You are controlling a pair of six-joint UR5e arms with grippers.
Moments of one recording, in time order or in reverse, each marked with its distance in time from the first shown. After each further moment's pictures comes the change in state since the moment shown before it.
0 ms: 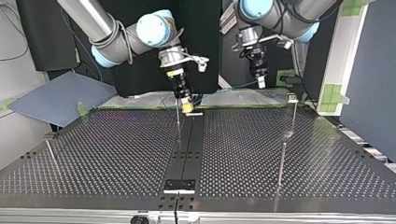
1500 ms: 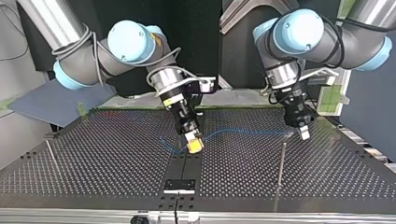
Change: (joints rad) left arm 0.196 0.168 0.388 -0.388 0.080 -0.123; right arm -0.018 -0.041 -0.329 0.159 -0.187 0.027
